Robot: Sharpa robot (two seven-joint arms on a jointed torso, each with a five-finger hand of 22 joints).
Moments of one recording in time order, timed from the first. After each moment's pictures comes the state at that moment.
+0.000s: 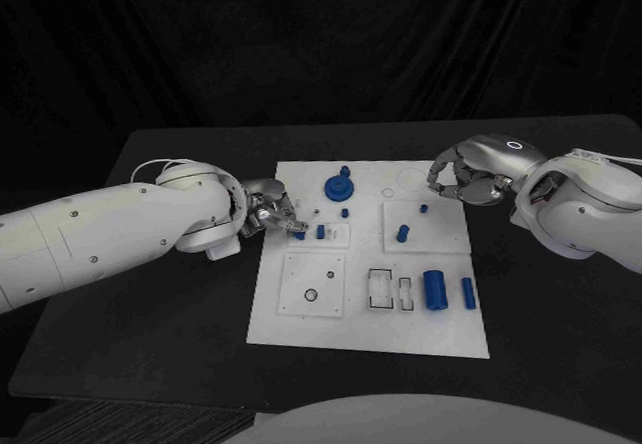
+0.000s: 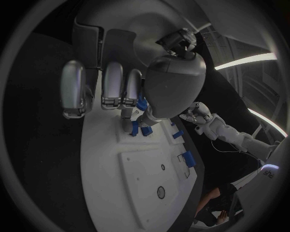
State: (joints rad) left arm 1.35 -0.75 -0.21 1.46 -1.01 0.06 -0.34; left_hand 1.18 -0.01 0.30 0.16 0.49 0.99 0.03 0.30 1.24 1.47 -0.02 1.57 1.31 1.47 -0.06 1.57 1.31 0.03 1.46 0.05 1.39 1.31; right arm 1.32 -0.98 -0.21 1.58 -1.55 -0.42 -0.09; right_hand 1.36 -0.01 0.19 0.21 0.45 0.82 0.08 0.39 0.36 1.47 -0.01 1.57 1.31 1.46 -0.07 1.52 1.31 0.06 1.44 0.04 1.20 1.31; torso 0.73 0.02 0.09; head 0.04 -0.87
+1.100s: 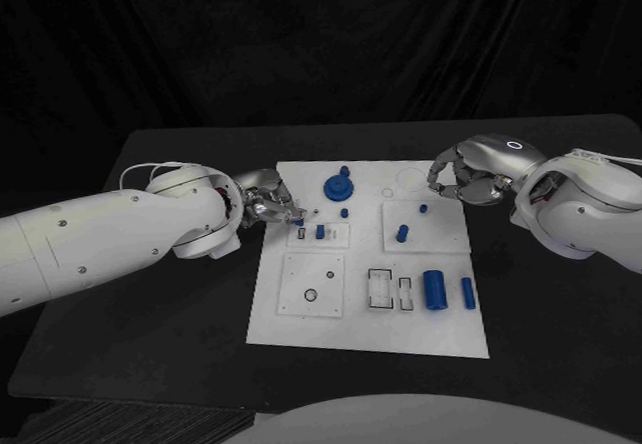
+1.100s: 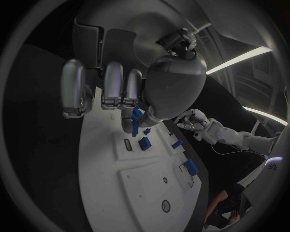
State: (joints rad) left arm 1.35 -0.78 -0.21 1.51 -1.07 -0.09 -0.31; left_hand 1.16 -0.02 0.34 0.16 0.49 1.01 0.03 0.30 1.24 1.46 -0.02 1.57 1.31 1.47 -0.07 1.57 1.31 0.03 1.46 0.04 1.39 1.31; right arm 1.32 -0.98 -0.21 1.58 -1.55 -0.42 -0.09; right_hand 1.36 -0.01 0.19 0.21 0.45 0.82 0.08 0.39 0.36 1.47 -0.01 1.57 1.31 1.47 -0.07 1.52 1.31 0.06 1.44 0.04 1.20 1.31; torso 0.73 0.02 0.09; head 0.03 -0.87
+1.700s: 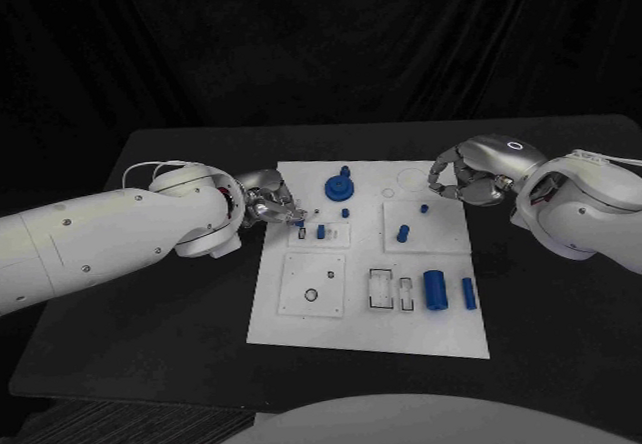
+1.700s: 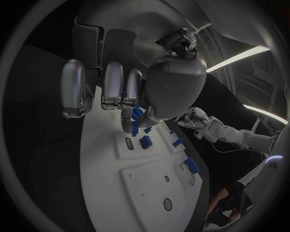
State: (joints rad) left arm 1.35 -0.78 -0.21 1.50 -1.08 -0.07 -0.32; left_hand 1.16 -0.02 0.34 0.17 0.49 1.01 0.03 0.30 1.24 1.46 -0.02 1.57 1.31 1.47 -0.07 1.57 1.31 0.03 1.46 0.04 1.39 1.31; right arm 1.32 -0.98 -0.21 1.58 -1.55 -0.42 -0.09; right_hand 1.36 -0.01 0.19 0.21 0.45 0.82 0.08 0.39 0.36 1.47 -0.01 1.57 1.31 1.46 -0.07 1.52 1.31 0.06 1.44 0.04 1.20 1.31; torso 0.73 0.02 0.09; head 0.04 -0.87
